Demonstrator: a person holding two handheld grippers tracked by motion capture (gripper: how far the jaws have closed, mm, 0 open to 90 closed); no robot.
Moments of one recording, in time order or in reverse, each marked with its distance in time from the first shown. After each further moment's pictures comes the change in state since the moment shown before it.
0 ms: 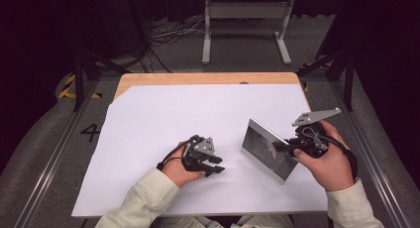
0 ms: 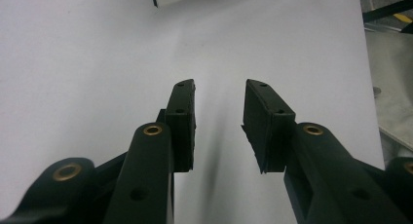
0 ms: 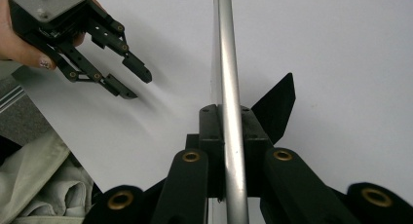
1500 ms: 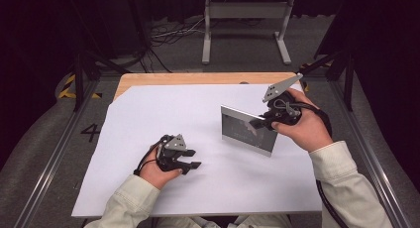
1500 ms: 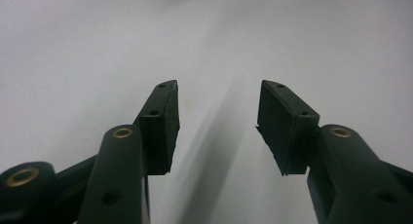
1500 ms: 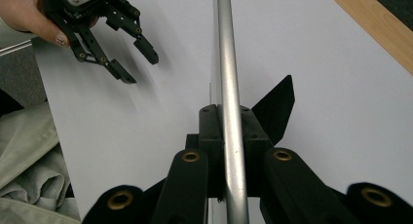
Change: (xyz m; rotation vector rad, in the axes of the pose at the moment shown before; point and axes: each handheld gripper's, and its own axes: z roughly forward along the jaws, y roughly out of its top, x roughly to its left) left arm 0.016 -0.053 -0.037 -0.054 0.157 -0.174; right arm -0.008 0.083 0.033 0.050 0.139 -0.333
